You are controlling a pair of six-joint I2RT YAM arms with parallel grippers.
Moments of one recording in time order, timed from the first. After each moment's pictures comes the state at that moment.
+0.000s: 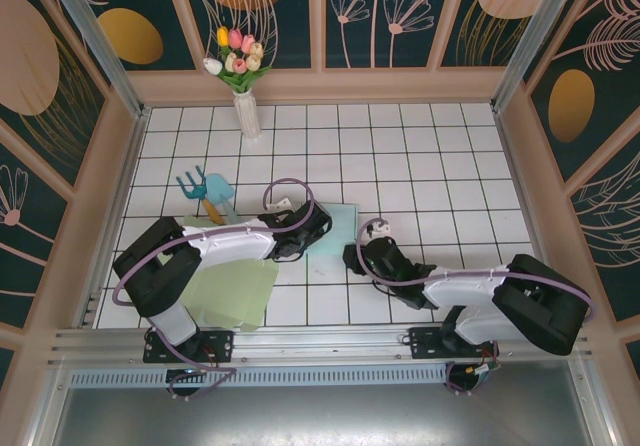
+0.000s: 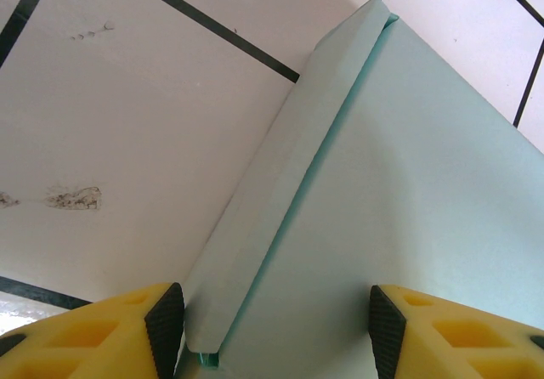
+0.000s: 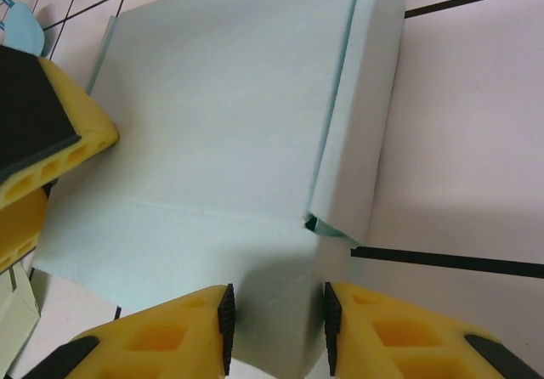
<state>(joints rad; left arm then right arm) -0.91 1.70 0.94 -0.35 -0.32 -1.41 0.96 1.27 0.26 0.39 0.24 0.82</state>
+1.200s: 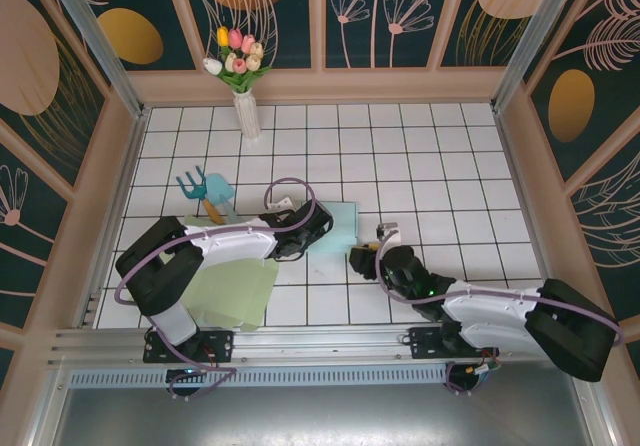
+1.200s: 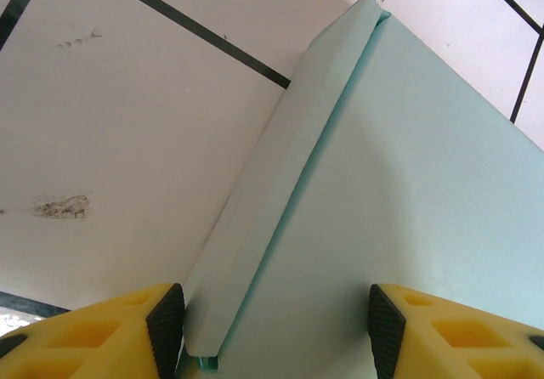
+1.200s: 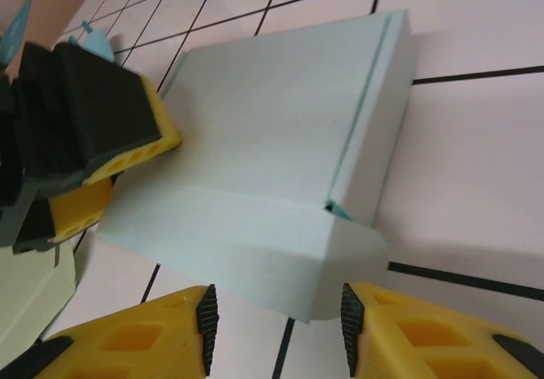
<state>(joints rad) -0.91 1.71 0.94 -0.34 -0.33 -1.40 0.94 1.04 0.14 0.43 0.24 0.70</state>
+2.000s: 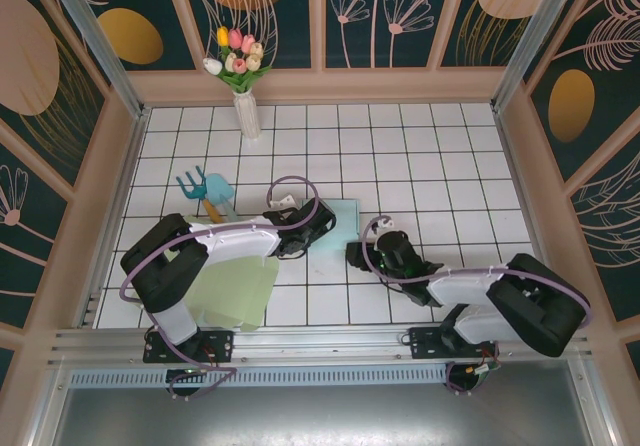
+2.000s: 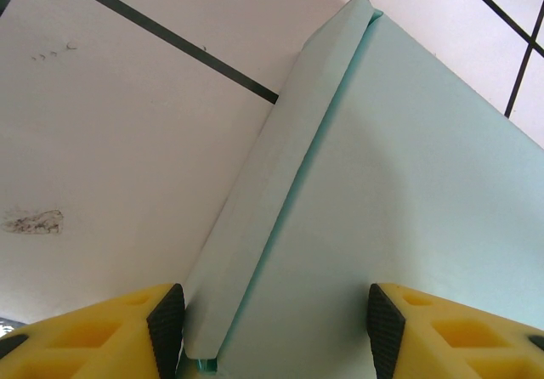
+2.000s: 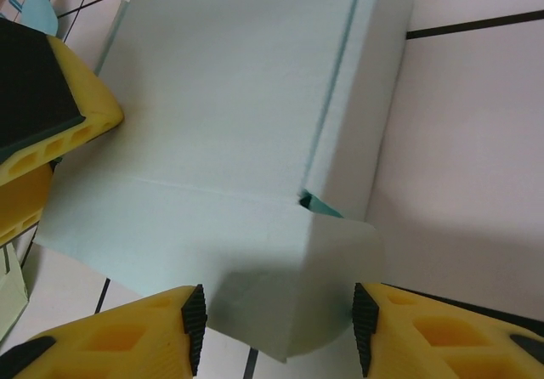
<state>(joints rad) -0.91 1.74 0.97 -0.34 -0.34 -1.40 0.82 1.30 0.21 0.50 0.06 0.68</state>
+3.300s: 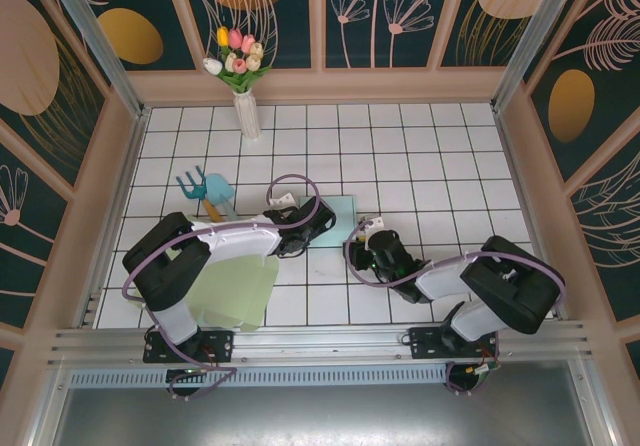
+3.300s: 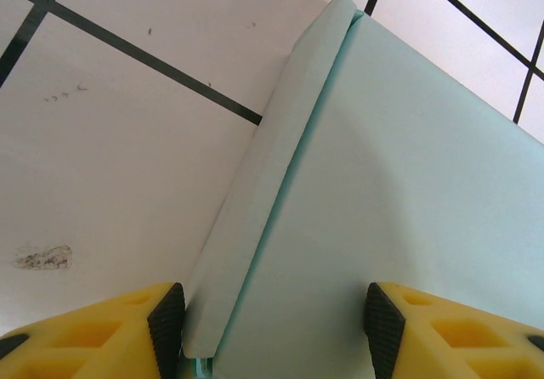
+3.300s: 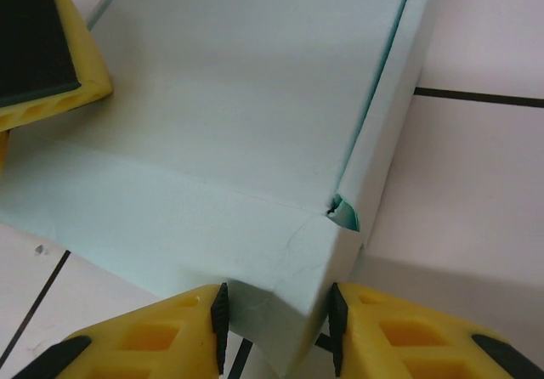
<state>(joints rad) -0.91 1.75 0.98 -0.33 -0.38 -1.37 0.85 1.47 0.25 0.65 0.15 0.46</state>
